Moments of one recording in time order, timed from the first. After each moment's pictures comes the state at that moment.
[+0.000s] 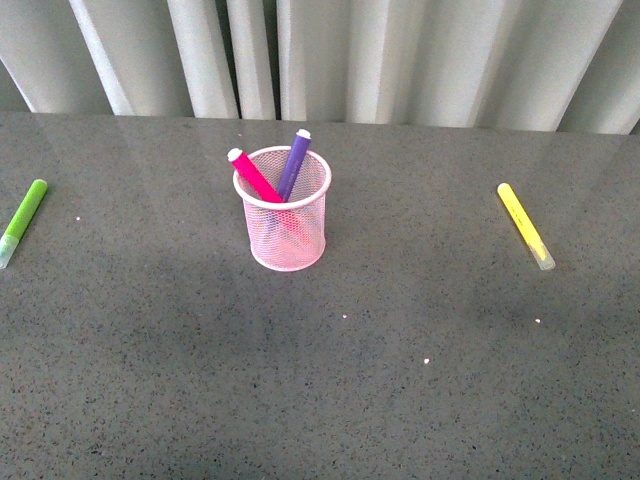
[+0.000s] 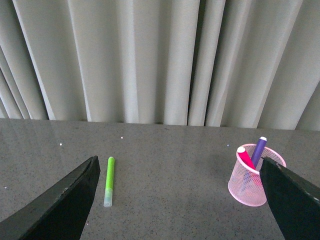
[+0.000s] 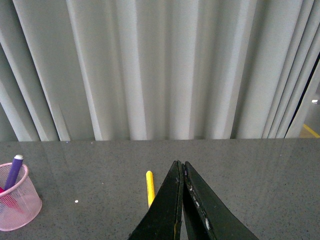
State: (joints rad) left arm 0.00 0.00 0.01 0.00 0.00 0.00; right arm 0.00 0.30 0.02 0.30 0.00 0.00
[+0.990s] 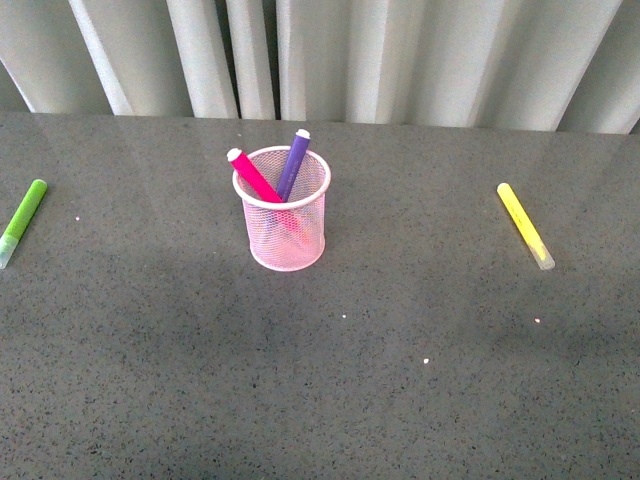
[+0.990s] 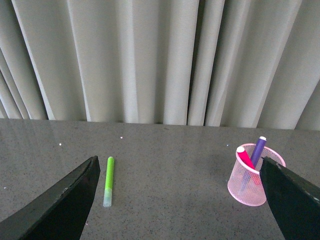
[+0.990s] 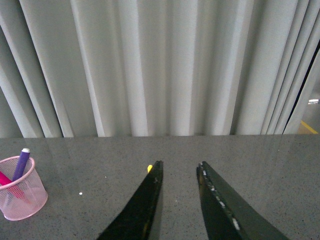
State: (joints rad) left arm 0.00 0.00 0.01 0.00 0.00 0.00; right arm 0.00 0.00 0.02 0.00 0.00 0.00
